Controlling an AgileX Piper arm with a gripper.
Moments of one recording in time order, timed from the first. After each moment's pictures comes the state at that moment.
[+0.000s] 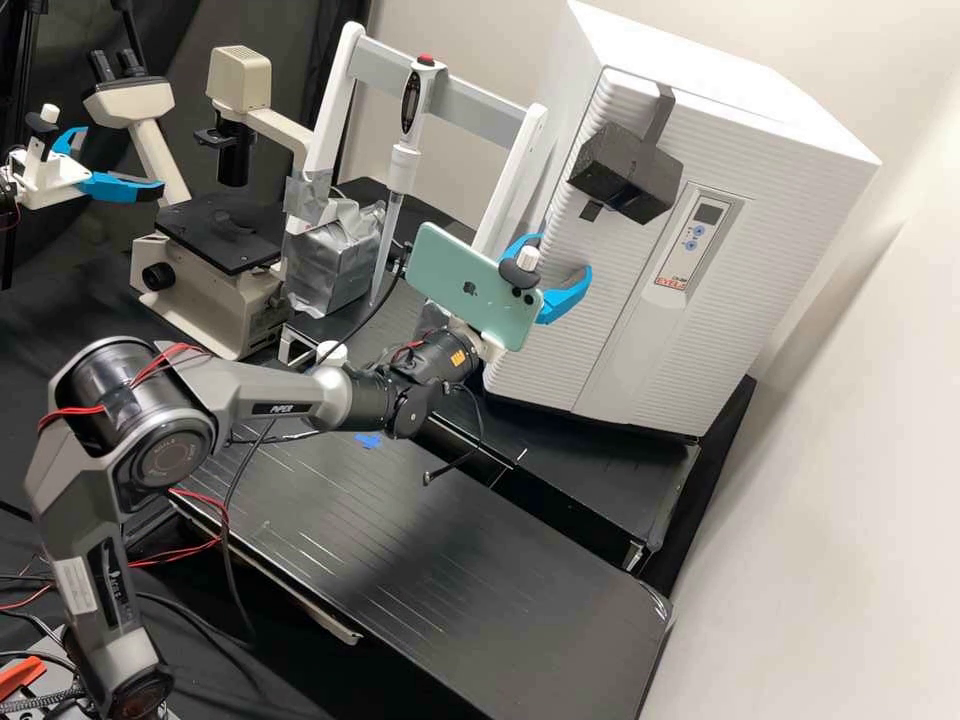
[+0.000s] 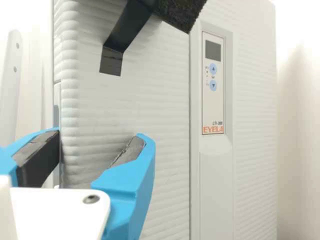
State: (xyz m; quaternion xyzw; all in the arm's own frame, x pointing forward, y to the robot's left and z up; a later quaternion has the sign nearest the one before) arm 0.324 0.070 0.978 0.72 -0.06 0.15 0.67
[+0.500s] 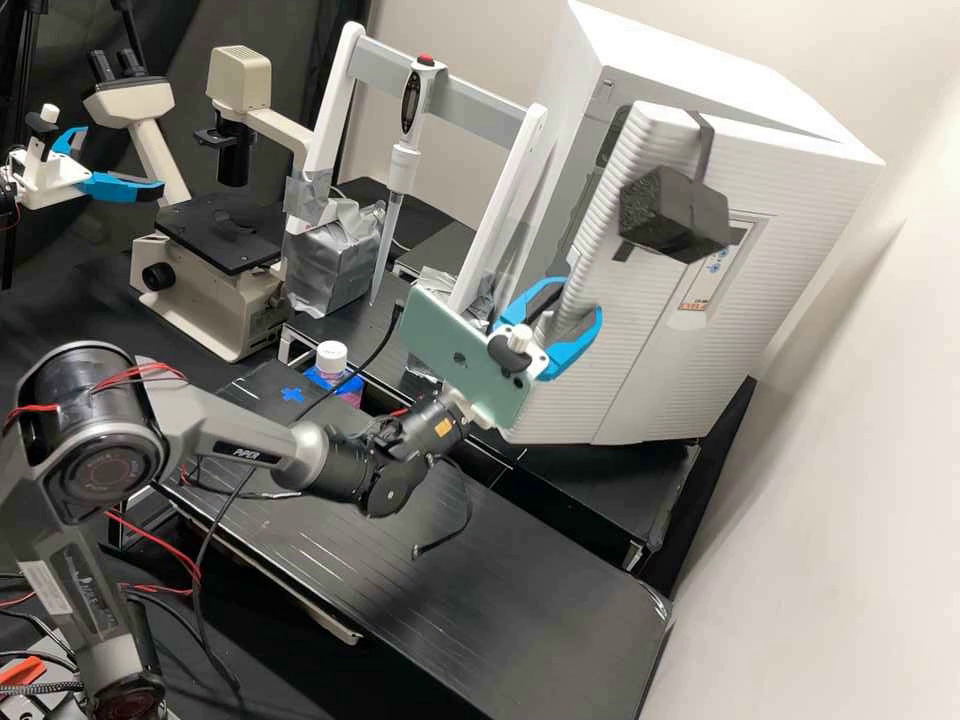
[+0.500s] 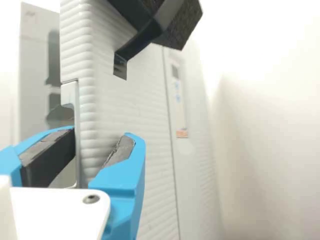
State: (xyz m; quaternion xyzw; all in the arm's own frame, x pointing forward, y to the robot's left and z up) arm 0.262 0.020 0.979 0.73 -0.11 0.19 0.65
